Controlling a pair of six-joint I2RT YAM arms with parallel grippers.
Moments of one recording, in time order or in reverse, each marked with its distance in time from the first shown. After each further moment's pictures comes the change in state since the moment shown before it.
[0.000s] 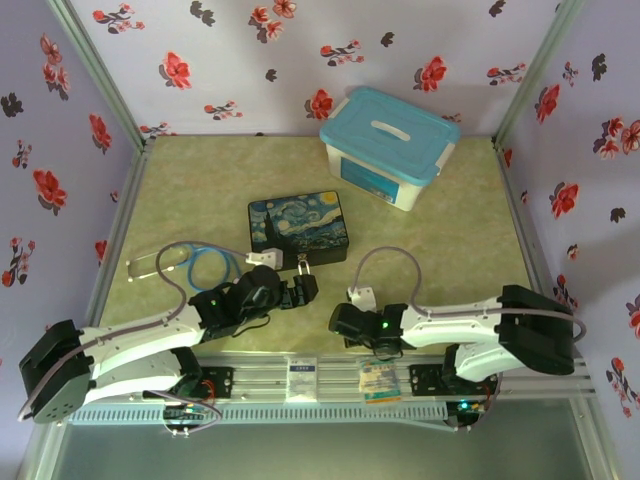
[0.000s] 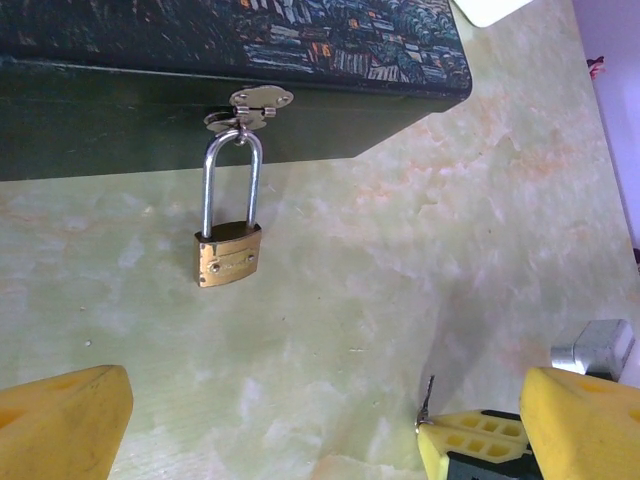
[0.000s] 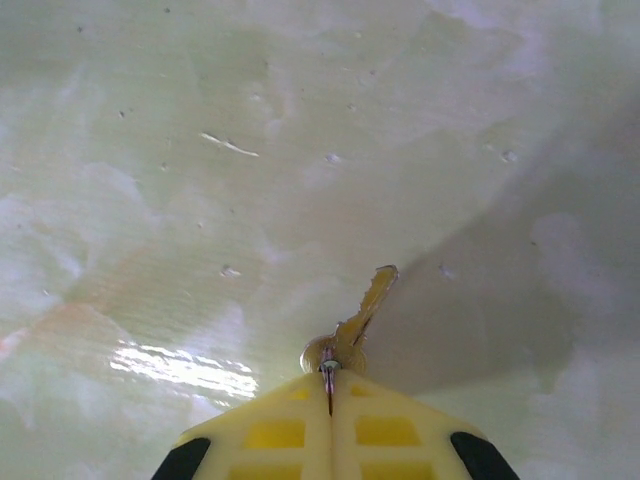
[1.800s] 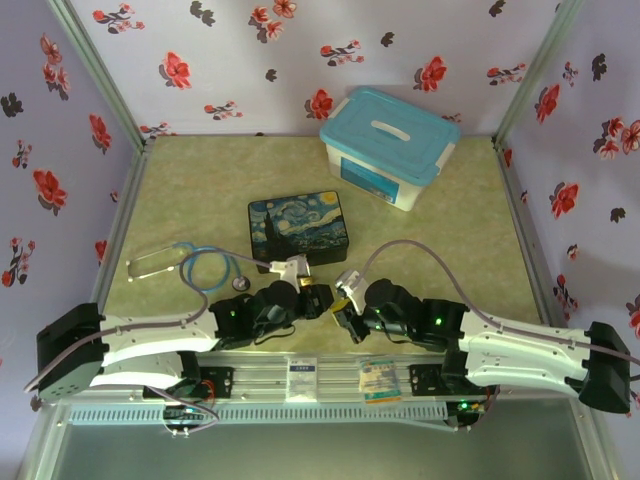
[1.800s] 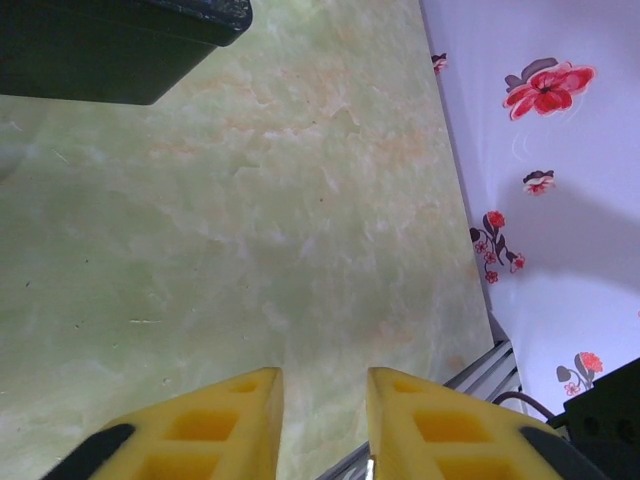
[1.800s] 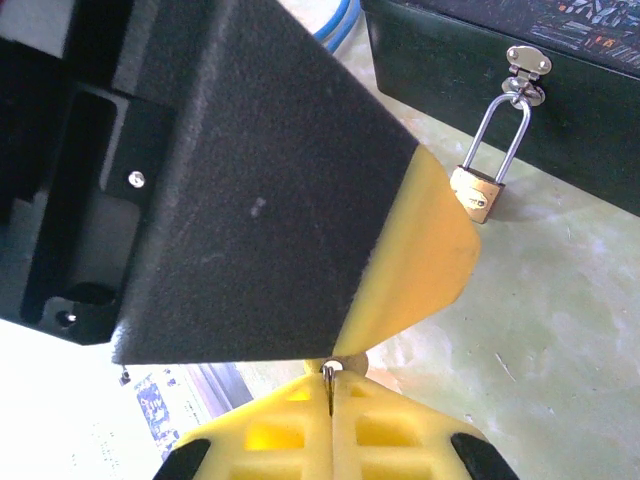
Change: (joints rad) left arm -0.200 0.111 0.032 0.266 -0.047 -0.163; right arm -0.092 -0.444 0.002 0.153 -0.313 -0.695
